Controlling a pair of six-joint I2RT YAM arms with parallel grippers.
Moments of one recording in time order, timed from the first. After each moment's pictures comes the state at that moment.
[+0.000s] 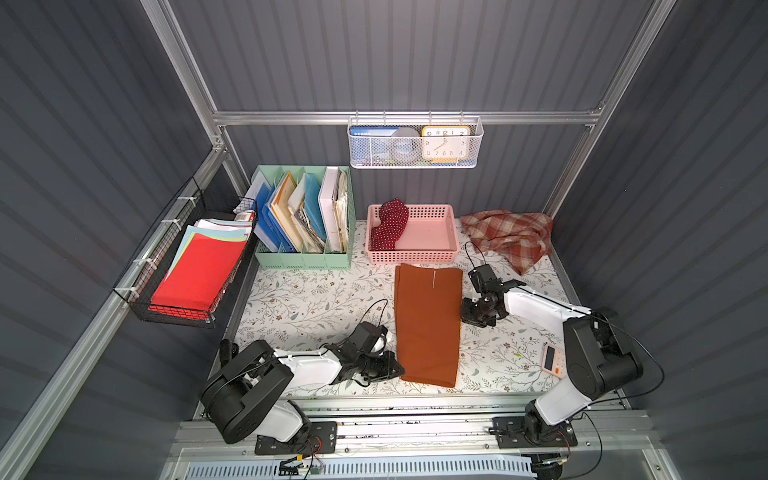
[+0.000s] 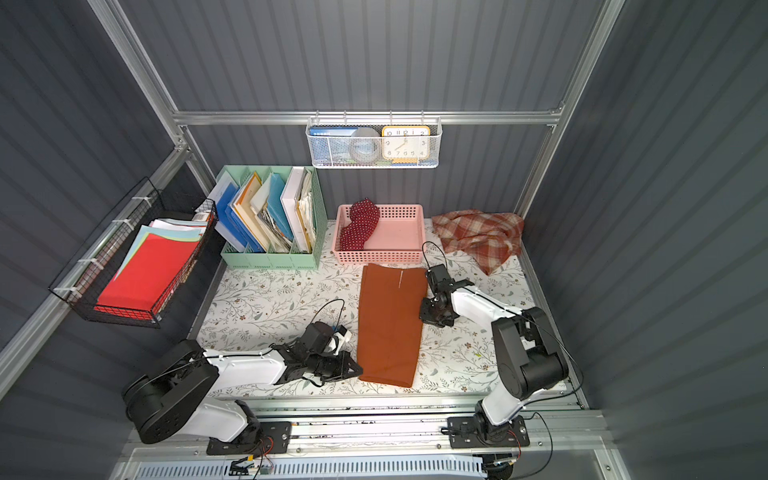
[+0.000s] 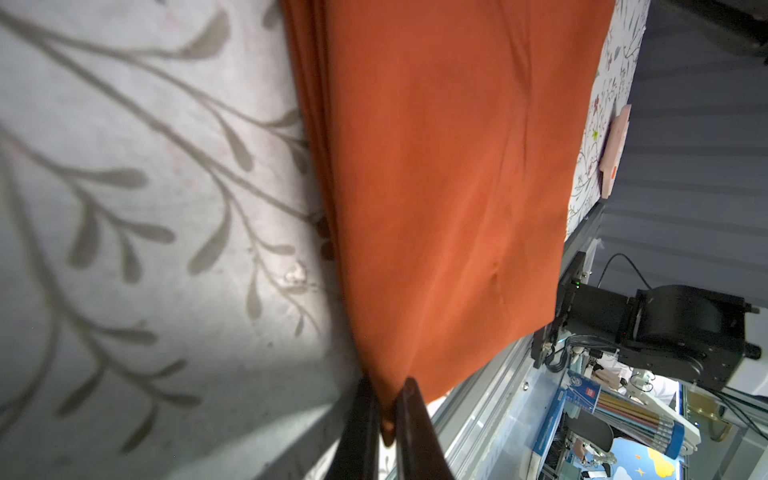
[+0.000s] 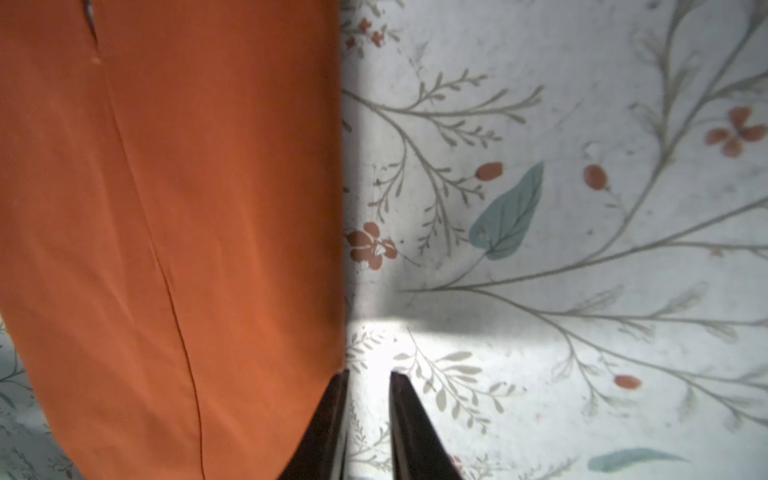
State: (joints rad) left arm -0.74 1.46 0.42 0.14 0.51 -0.86; right arm 0.32 1.60 0.94 -0.61 -0.11 0.55
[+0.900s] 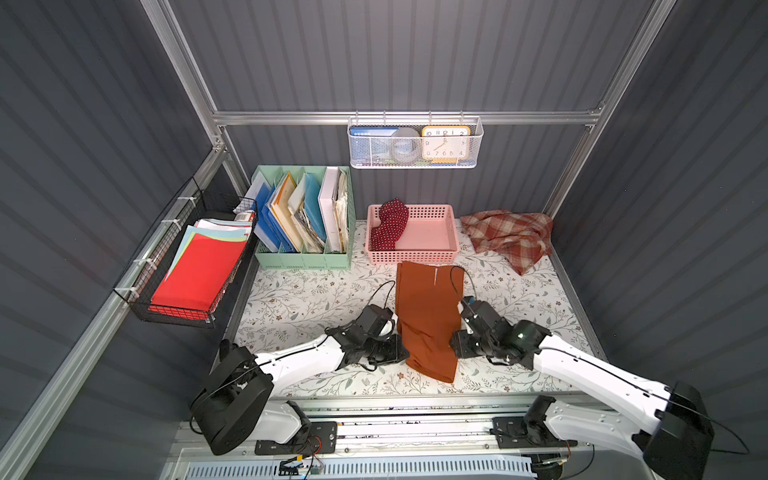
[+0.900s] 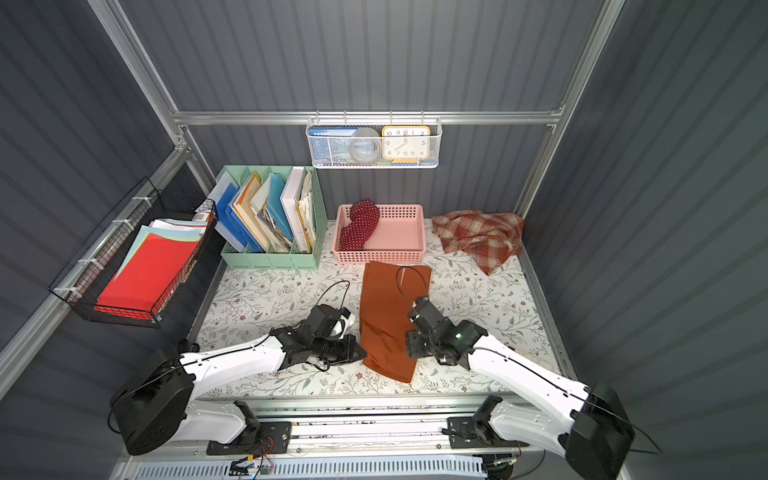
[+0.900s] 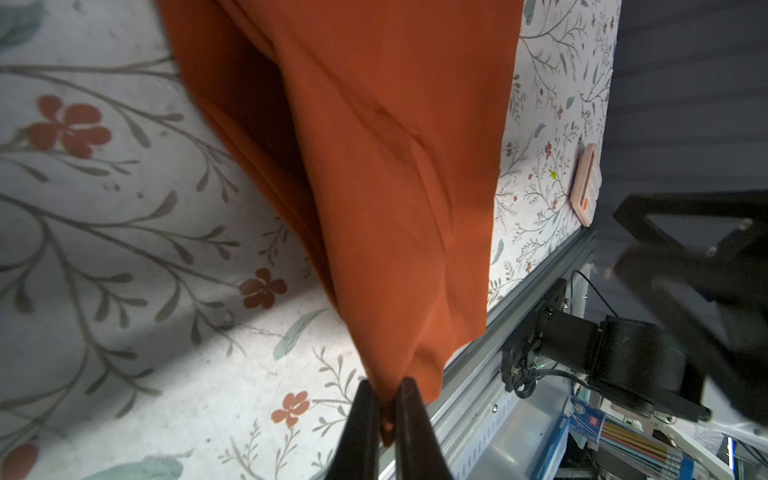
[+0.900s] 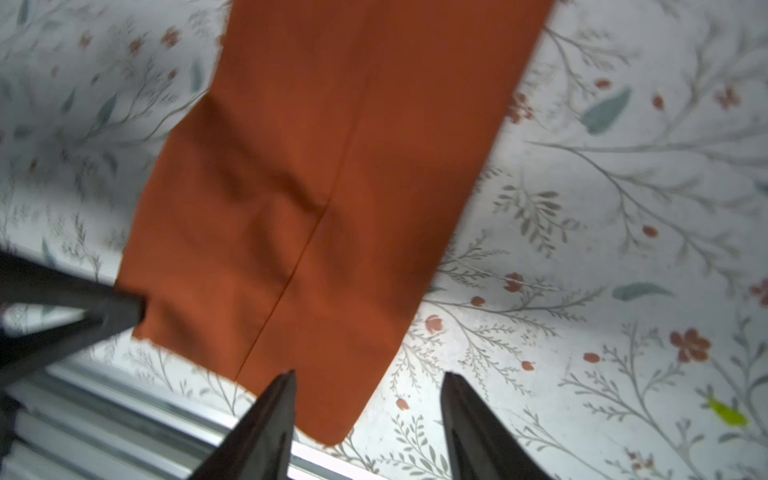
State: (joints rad) left arm -0.74 1.39 0.66 -0.16 0.45 -0.83; right arm 0.85 1.05 0.74 -0.72 0.13 0.59
